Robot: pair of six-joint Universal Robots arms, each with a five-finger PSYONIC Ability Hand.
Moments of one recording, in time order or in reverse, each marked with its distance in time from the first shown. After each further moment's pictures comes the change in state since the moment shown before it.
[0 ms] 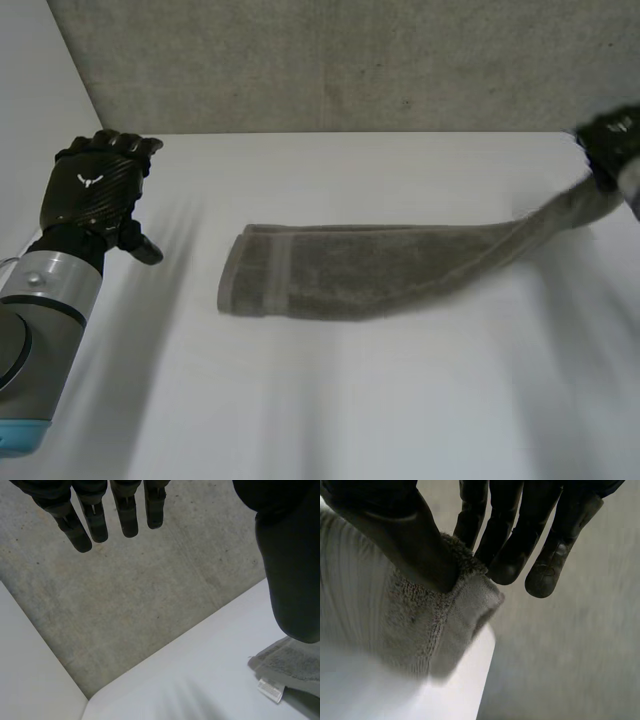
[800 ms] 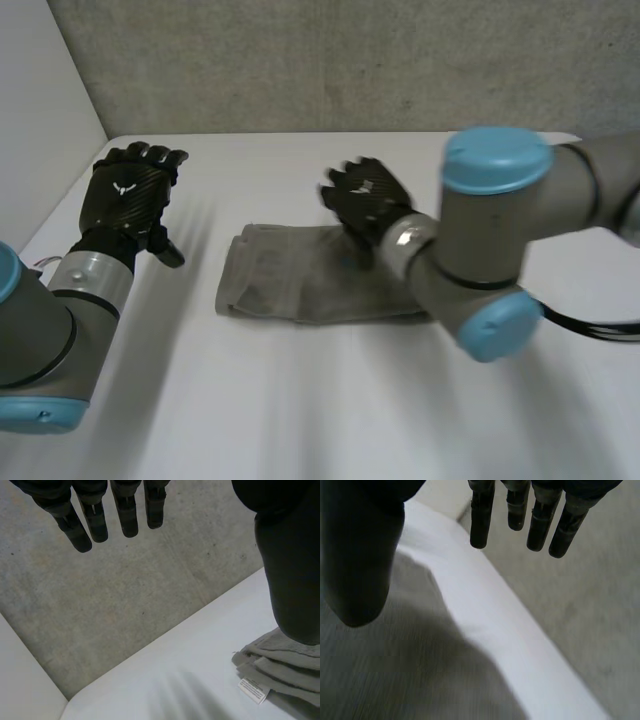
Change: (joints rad) left arm -0.042 -0.166 0.068 0.069 -0.004 -0.002; right arm 0.539 0.141 -0.052 0.046 -0.027 0.247; left_hand 0.000 0.000 0.000 0.000 -0.020; right_hand -0.964 -1.060 -1.084 -1.081 -1.061
